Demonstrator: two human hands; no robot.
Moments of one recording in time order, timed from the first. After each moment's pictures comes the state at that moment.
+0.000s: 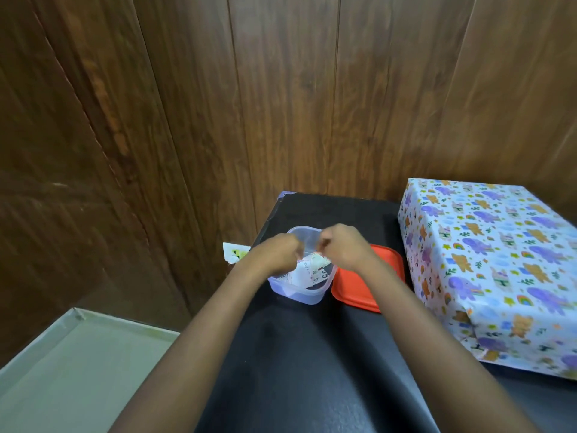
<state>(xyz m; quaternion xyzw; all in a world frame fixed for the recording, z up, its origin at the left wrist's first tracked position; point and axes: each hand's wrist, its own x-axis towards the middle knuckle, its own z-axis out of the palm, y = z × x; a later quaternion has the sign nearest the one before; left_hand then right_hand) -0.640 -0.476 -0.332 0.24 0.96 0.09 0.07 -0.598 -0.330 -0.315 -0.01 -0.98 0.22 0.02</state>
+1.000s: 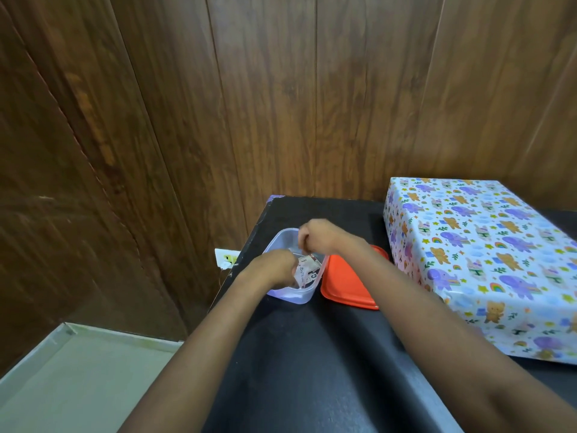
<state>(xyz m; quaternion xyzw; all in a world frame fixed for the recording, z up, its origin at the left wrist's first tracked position) -0.613 -0.458 -0.330 0.24 0.96 0.02 0.12 -0.635 -0.325 -0.315 0.08 -0.98 0.17 -0.08</state>
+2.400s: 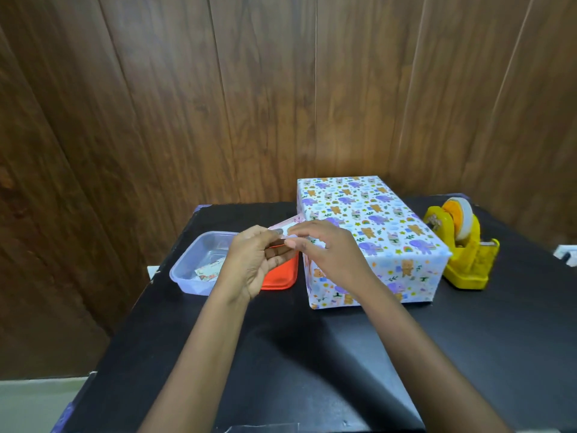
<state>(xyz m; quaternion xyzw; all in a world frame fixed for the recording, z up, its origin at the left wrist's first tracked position) -0.484 -0.365 -0.279 0.10 0.56 0.81 0.17 -0.431 -0.237 -0.287 0.05 -0.87 0.43 0.26</state>
